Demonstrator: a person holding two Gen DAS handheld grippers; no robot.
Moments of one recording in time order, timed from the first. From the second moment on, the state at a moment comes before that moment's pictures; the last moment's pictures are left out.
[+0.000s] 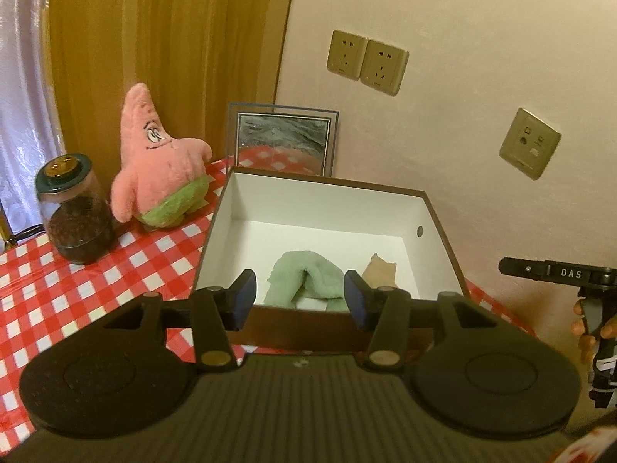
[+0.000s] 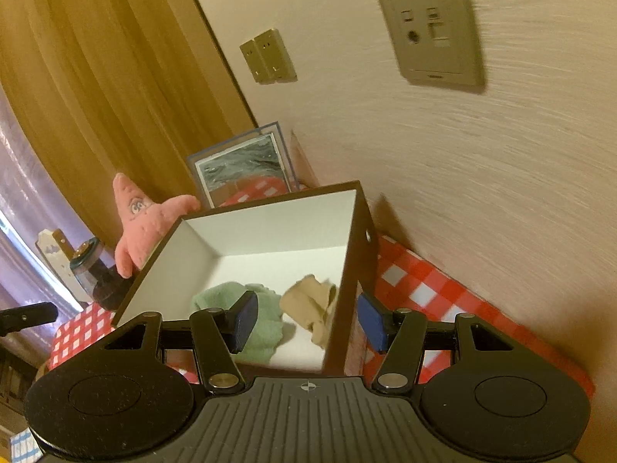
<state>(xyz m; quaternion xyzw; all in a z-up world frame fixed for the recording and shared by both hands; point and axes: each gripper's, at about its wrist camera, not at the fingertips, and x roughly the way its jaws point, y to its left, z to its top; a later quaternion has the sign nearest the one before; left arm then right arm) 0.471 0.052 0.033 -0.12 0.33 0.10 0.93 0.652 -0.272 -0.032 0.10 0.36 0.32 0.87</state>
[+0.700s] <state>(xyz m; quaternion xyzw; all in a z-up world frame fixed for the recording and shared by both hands) 0.316 0.077 0.030 -0.13 0.34 0.15 0.92 0.499 -0.291 -0.016 0.06 0.36 0.33 0.87</state>
